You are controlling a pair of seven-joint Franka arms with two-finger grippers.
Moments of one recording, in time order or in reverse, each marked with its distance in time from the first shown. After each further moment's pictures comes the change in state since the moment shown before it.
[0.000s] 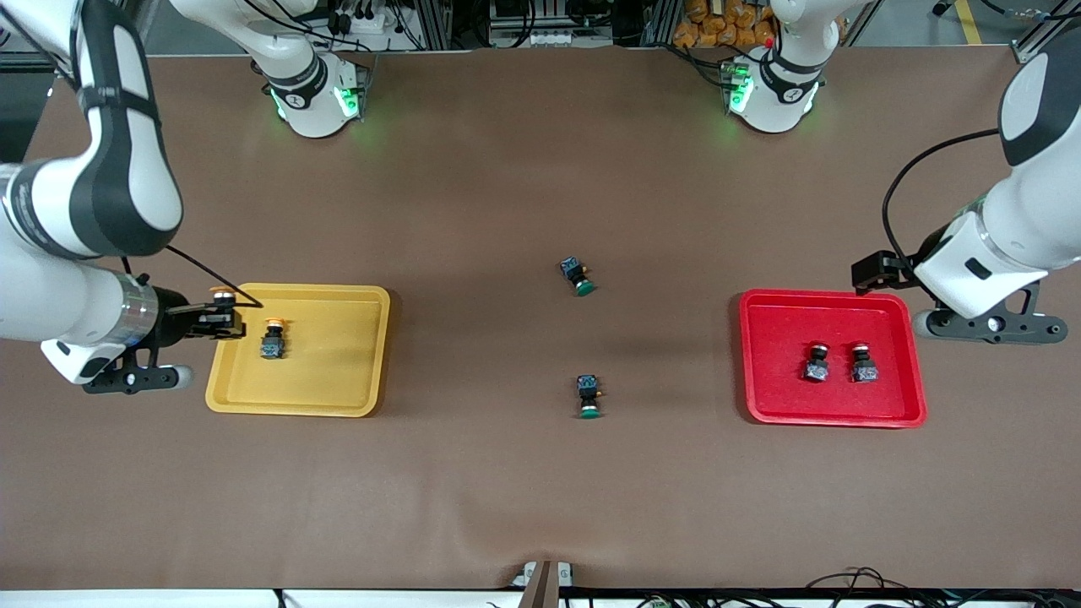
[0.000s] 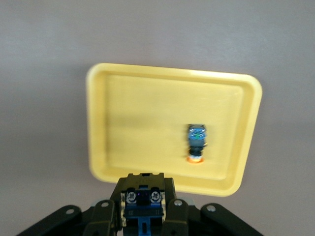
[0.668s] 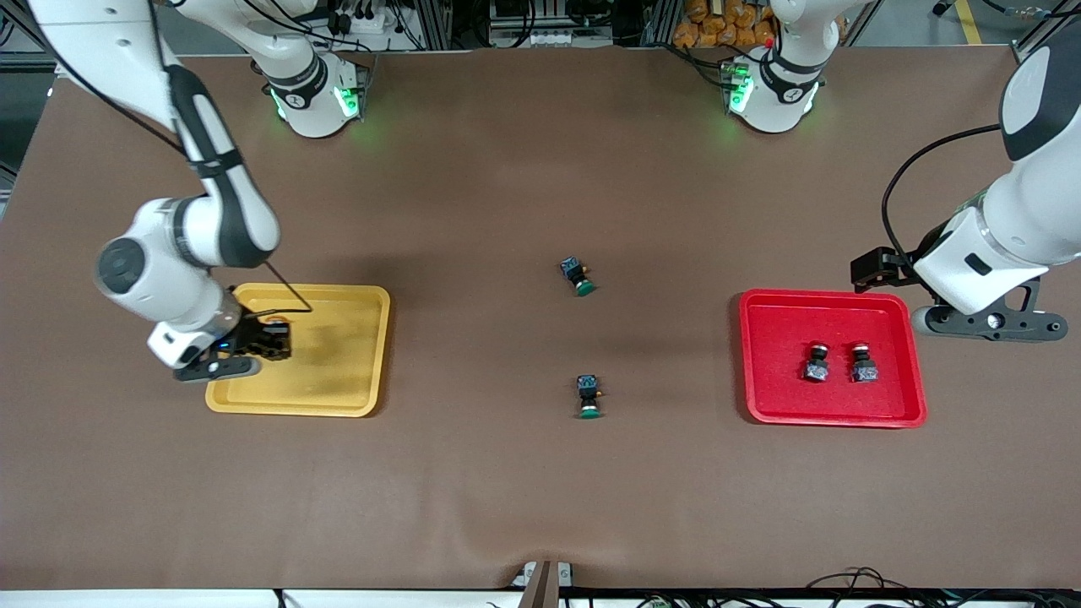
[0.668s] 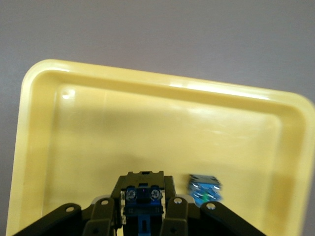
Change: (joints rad) left arm 0.003 0.000 0.003 0.003 0.000 -0.002 0.020; right arm 0.051 0.003 0.020 -0.517 0.000 0.780 -0.052
